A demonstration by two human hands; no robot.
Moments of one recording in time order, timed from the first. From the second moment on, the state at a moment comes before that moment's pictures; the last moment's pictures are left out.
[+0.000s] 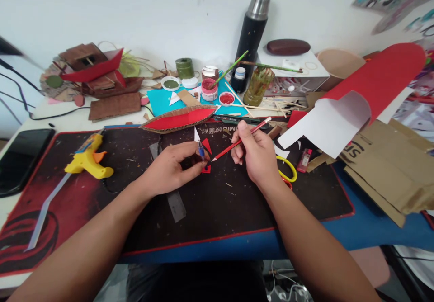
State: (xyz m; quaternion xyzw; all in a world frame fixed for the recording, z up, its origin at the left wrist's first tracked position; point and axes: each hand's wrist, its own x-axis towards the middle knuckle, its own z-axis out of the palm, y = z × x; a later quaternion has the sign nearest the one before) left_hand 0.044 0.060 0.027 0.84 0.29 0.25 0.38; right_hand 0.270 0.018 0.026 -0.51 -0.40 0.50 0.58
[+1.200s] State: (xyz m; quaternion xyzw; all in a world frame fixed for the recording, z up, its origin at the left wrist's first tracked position) left_hand 0.039 0.032 0.040 0.90 0.26 0.23 0.25; right_hand 0.274 -0.013 0.011 -0.54 -0.42 0.51 0.52
